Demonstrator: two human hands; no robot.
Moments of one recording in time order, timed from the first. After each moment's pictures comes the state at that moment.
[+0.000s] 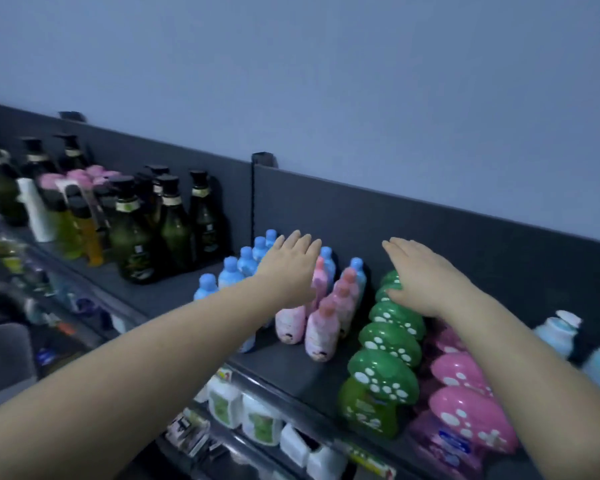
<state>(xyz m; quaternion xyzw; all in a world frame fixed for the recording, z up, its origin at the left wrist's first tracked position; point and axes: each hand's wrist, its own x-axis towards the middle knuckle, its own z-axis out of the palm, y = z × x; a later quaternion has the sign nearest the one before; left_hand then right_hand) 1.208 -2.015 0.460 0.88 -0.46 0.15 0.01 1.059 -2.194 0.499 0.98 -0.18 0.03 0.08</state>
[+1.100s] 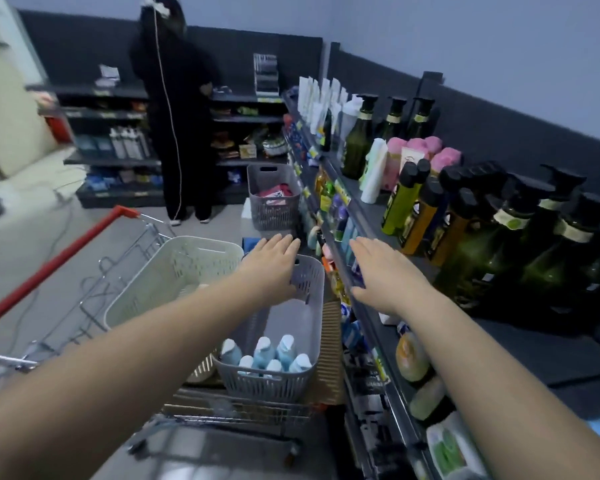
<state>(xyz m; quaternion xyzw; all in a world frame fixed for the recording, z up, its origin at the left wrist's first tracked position) 1.362 -1.472 0.349 1.00 -0.01 -0.01 -0.01 1.410 -1.681 0.385 0.95 0.31 -0.01 0.04</state>
